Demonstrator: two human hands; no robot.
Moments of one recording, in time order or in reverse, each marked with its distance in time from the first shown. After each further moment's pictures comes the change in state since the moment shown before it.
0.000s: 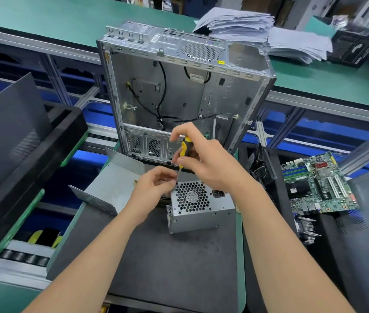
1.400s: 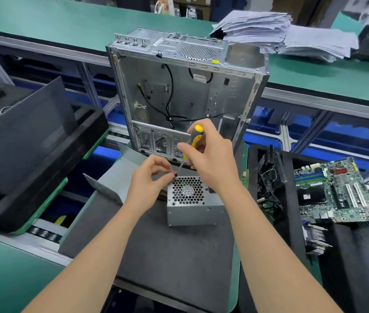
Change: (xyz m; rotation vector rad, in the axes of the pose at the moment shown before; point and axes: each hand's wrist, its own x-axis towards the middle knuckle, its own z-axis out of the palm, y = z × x) left_hand -0.019 0.008 0.013 0.303 0.234 0.270; right_hand -0.015 0.017 0.008 0.202 0.427 0.040
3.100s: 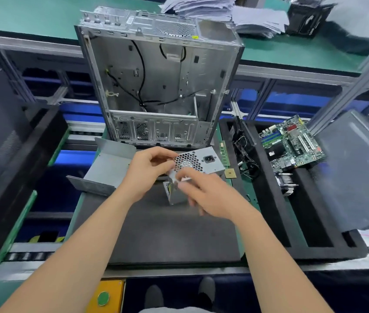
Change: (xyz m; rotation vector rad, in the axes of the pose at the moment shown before) left_hand -0.001 0.005 -0.025 -0.276 -0.401 -0.018; right_hand -0.119 -0.023 0.027 -0.250 -0.429 0.359
